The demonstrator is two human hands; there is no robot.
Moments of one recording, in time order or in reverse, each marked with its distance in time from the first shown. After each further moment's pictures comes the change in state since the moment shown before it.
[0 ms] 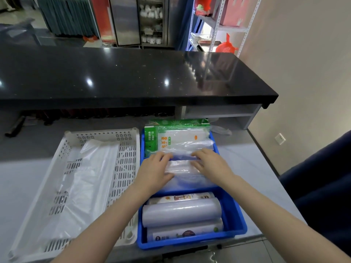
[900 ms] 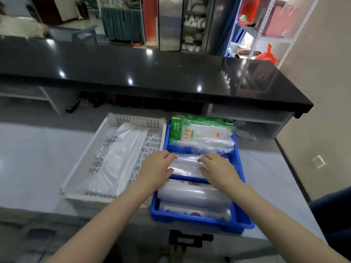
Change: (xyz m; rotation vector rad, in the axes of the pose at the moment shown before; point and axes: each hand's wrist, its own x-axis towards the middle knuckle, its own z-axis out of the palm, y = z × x) left_hand -0.077 0.012 -0.030 0.118 0.096 -0.131; right_hand -0.038 -0.039 0.005 -0.099 -0.004 -0.278
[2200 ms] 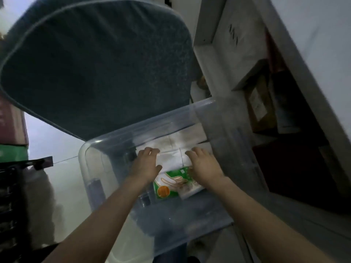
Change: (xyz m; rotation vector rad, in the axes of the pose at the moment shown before) left_hand -0.588 -0.362 0.123 -0.377 -0.148 -1.561; right_hand 0.005 -0.578 0.451 -0.243 -0.843 -0.984
